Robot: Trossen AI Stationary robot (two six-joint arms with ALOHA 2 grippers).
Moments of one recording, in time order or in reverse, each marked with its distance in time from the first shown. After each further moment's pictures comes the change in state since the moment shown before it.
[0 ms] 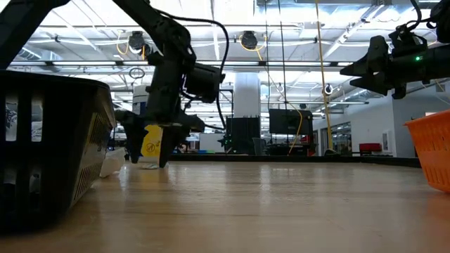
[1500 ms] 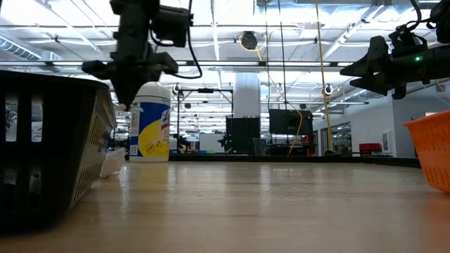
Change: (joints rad) left arm -0.041 -0.401 -0.080 -0.193 -0.010 -0.094; right arm 0.000 0.000 0.000 0.000 0.000 0.000
